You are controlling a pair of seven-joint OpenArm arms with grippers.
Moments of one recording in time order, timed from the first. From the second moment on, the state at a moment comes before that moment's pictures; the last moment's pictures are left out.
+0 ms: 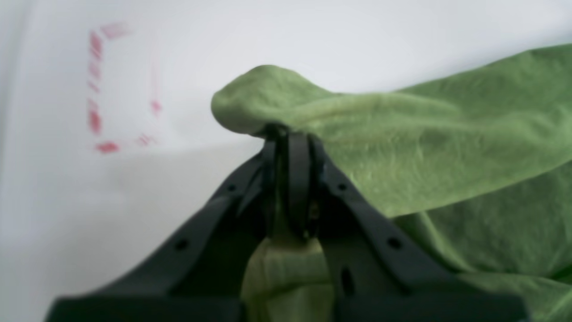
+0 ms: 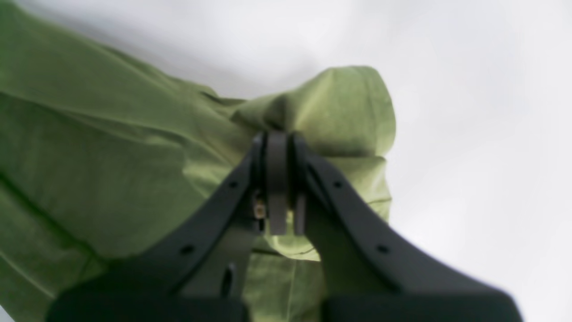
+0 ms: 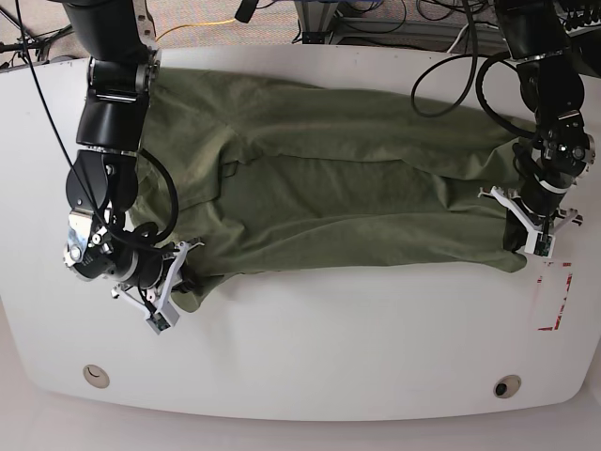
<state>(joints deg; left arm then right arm) 1.1 -18.3 -21.5 94.2 -10.7 -31.6 34.3 23.1 15.0 8.2 80.2 25.7 40.1 -66.0</state>
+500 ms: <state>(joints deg) 2.9 -18.5 -26.0 94.7 -10.5 -40.6 34.5 8.8 12.9 16.2 104.9 27.8 40.4 -75.9</state>
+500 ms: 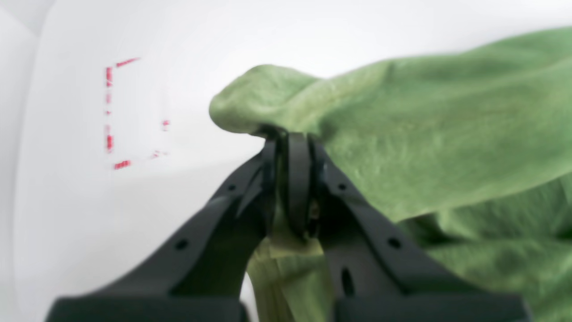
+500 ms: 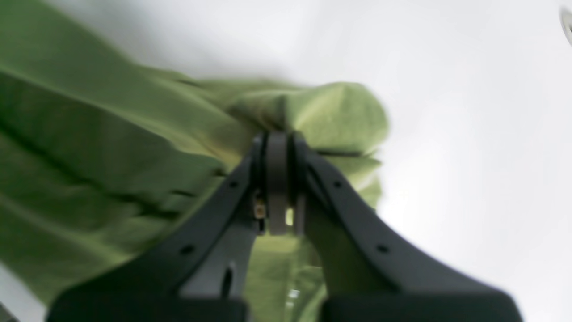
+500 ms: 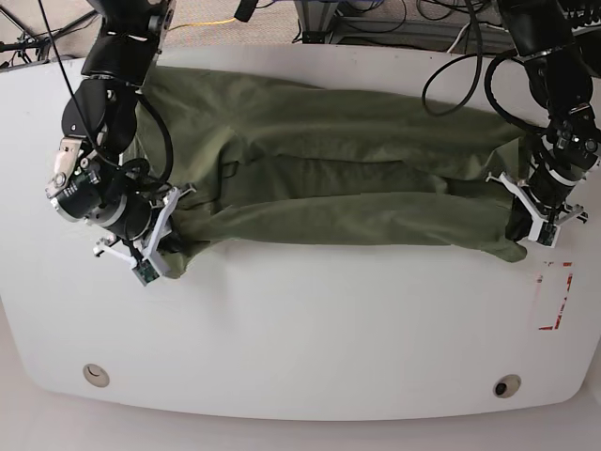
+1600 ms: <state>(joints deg) 25.0 -21.9 -29.5 97.9 -10.1 -40.9 34.4 -23.2 3.3 32.2 113.4 49.3 40.4 -76.1</state>
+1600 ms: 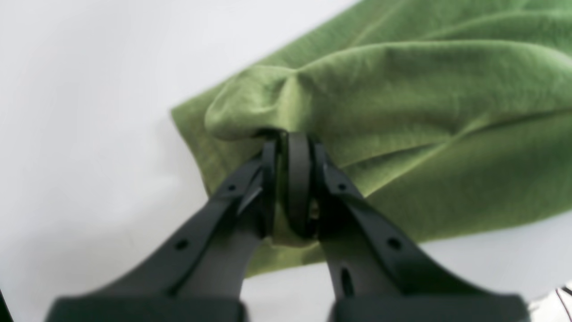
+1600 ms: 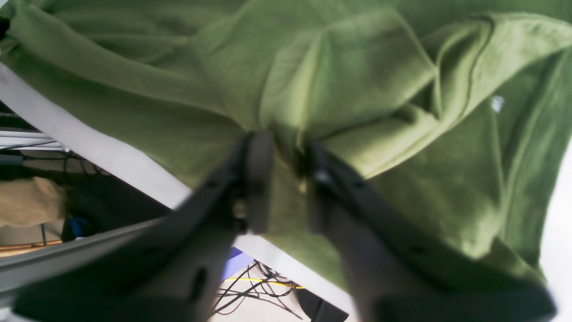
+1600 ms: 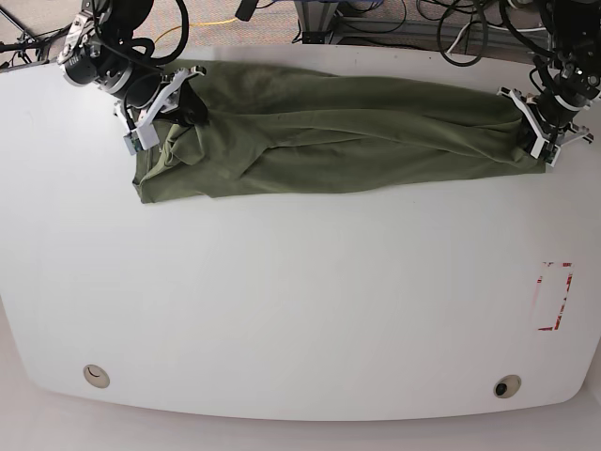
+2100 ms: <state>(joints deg) 22.2 -23.6 -32.2 103.9 -10.9 -40.9 43.8 -23.4 6.5 32.5 113.4 53.4 40.3 -76.0</state>
